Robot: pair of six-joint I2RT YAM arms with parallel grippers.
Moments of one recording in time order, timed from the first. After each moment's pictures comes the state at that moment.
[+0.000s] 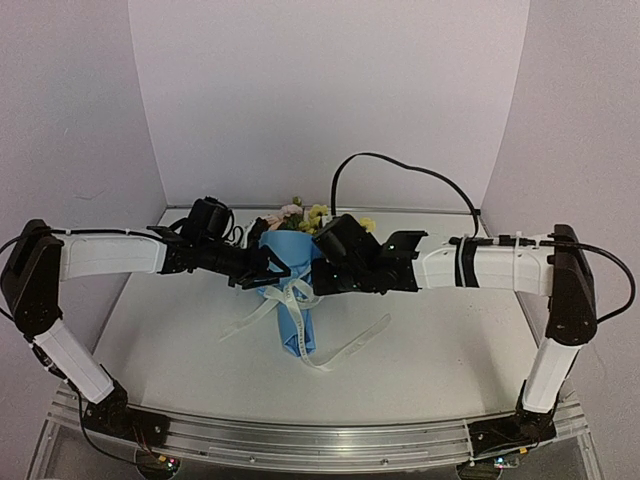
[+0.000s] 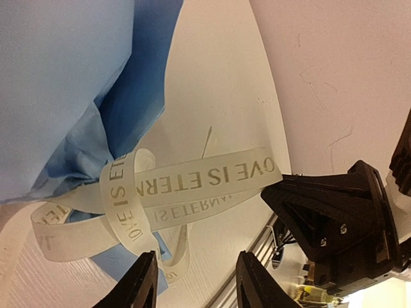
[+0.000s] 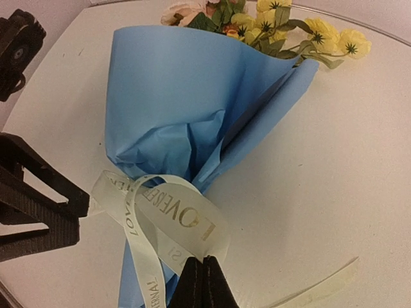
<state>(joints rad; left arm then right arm) -0.62 1.60 1.01 -0.09 0.62 -0.73 1.04 1.85 1.44 -0.40 0.39 0.62</state>
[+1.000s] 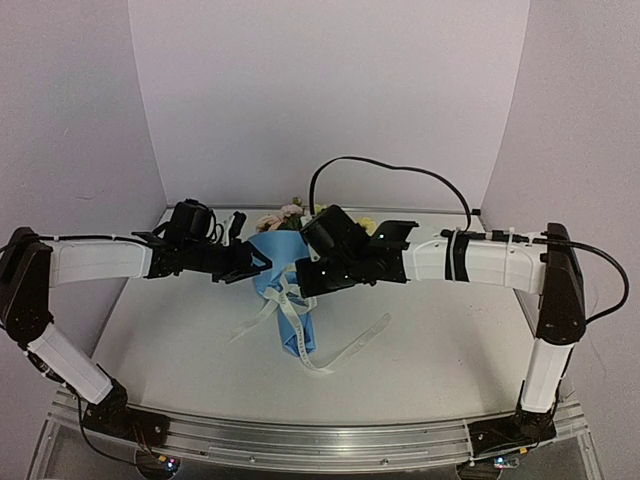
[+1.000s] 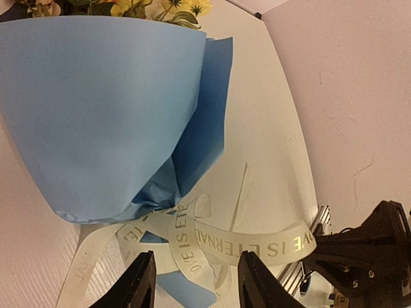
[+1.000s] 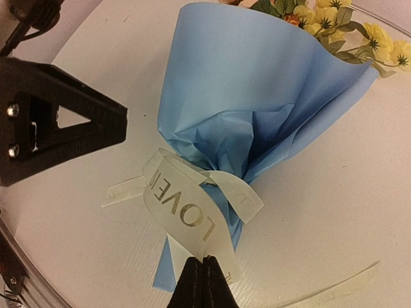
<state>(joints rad) -0.54 1.53 0.93 -0.03 0.50 -0.65 1.06 1.90 1.59 -0.51 0.23 0.54</state>
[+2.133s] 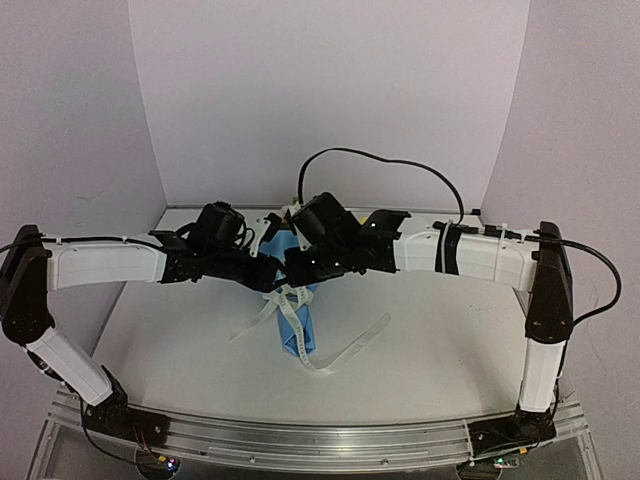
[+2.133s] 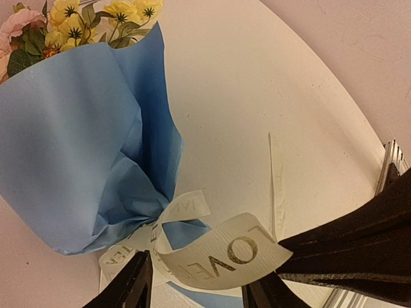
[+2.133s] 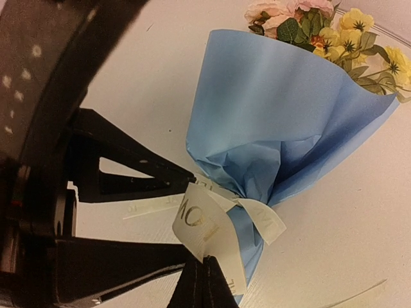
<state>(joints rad) -0.75 1.53 1.01 -0.13 0.23 -0.26 1.06 1.97 1.73 -0.54 0.19 0.51</state>
